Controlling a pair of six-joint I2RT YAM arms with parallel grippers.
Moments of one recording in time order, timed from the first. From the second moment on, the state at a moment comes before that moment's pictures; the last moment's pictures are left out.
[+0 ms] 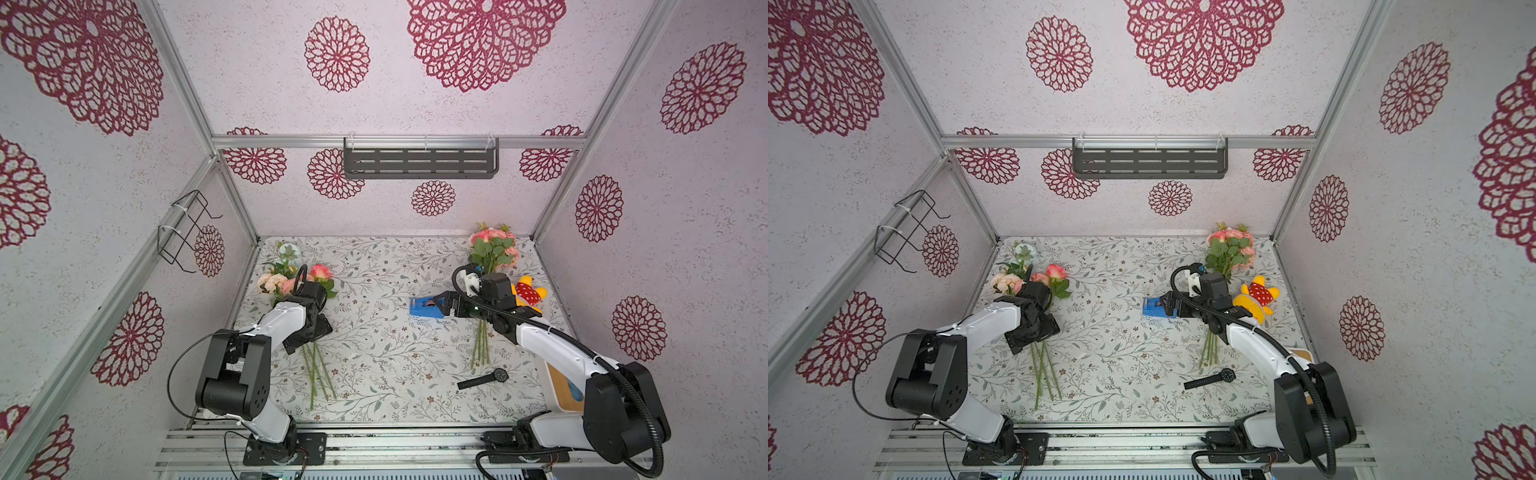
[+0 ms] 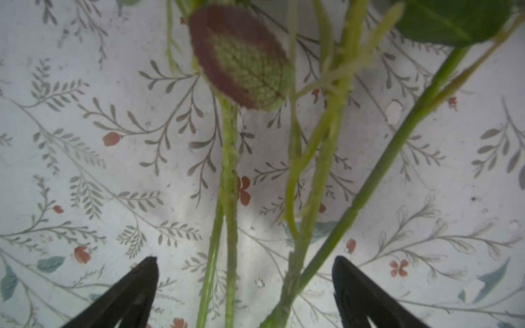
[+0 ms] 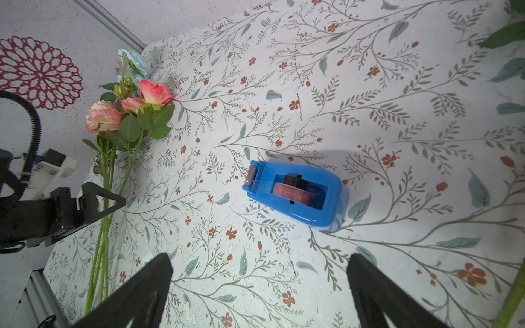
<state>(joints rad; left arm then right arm) -0.17 1.63 0.93 -0.72 -0.24 -0.74 0.35 1.35 0.82 -0.13 -0.31 0.39</state>
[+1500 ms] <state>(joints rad) -0.52 1.66 0.90 -0.39 -0.08 -1.34 0.35 1.45 0.81 -0.15 -0.30 0.37</state>
